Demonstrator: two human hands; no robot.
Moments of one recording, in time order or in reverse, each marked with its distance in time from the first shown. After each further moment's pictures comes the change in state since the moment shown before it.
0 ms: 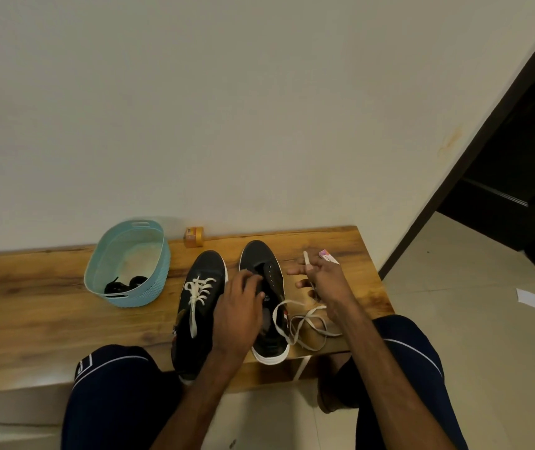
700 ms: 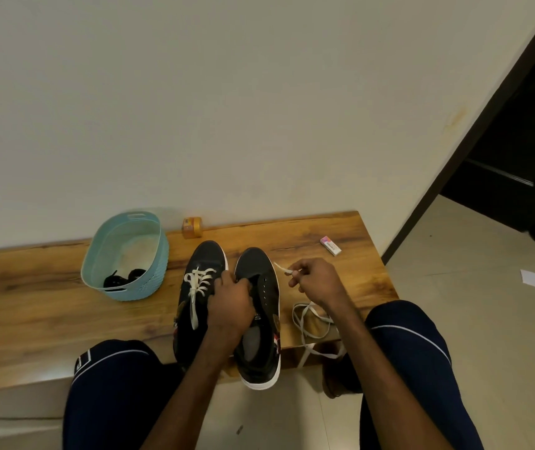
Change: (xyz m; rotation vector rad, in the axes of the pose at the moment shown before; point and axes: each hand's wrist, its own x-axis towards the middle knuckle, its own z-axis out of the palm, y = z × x) left_hand 0.014 -0.022 0.006 0.191 -0.395 -0.199; right_hand 0.022 0.036 0.006 -0.605 -0.012 -0.146
